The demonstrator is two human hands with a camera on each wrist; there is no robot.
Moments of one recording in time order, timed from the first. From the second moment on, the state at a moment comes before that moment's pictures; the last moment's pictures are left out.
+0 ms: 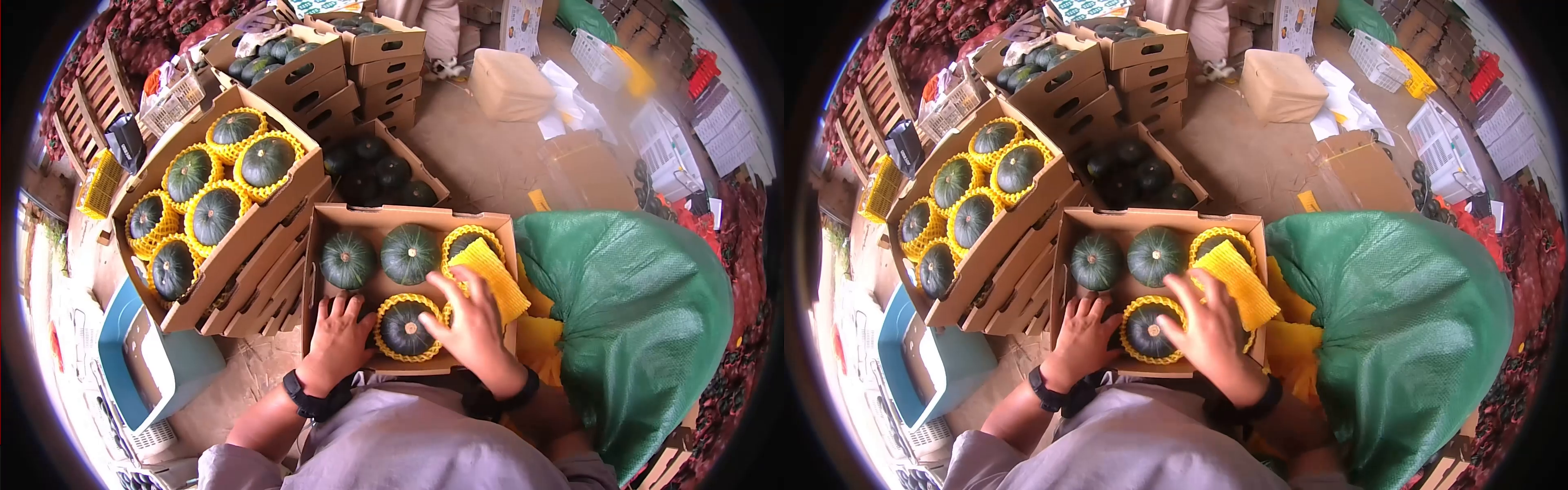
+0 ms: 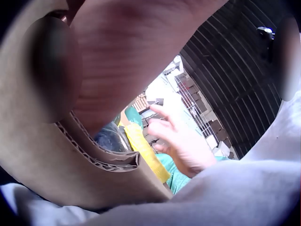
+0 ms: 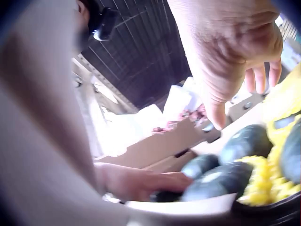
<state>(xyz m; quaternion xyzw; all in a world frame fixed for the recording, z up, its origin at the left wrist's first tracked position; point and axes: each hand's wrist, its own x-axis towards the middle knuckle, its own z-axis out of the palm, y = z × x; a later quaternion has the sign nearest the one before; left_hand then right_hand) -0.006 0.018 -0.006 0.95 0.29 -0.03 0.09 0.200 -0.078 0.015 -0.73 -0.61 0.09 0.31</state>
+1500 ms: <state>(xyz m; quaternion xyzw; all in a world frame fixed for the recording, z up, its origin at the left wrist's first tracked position) 0.052 0.020 0.057 0.39 0.16 0.21 0.88 0.239 -0.077 -0.007 -0.21 -0.15 0.66 0.71</state>
